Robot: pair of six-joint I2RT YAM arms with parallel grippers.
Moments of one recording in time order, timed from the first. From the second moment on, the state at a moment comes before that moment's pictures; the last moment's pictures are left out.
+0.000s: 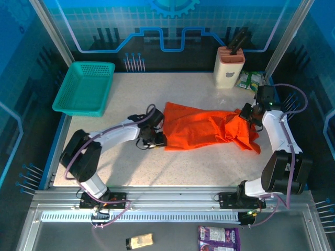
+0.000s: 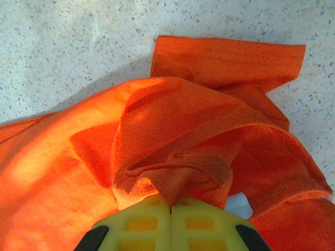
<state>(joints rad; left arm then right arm) -0.64 1.69 1.08 -0.68 0.23 -0.76 -0.17 1.42 1.15 -0.81 -0.07 0.38</state>
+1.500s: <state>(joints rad) -0.70 1.85 1.33 -0.84 0.06 -0.69 0.04 1.17 1.31 -1.01 -0.16 0.43</state>
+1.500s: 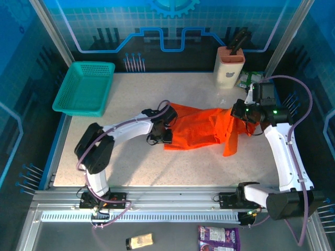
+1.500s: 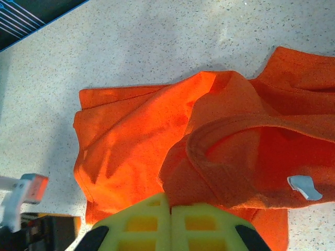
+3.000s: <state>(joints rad) -0.14 1.81 1.40 -0.92 0.18 -0.46 -0.03 1.69 1.40 -0.88 -0.03 0.36</state>
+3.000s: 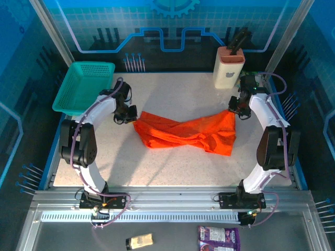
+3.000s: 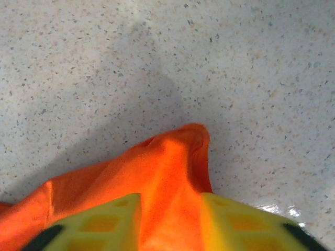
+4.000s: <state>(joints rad) -0.03 1.84 1.40 -0.90 0.16 -0.45 0.09 1.09 0.48 -0.51 -0.40 0.72</state>
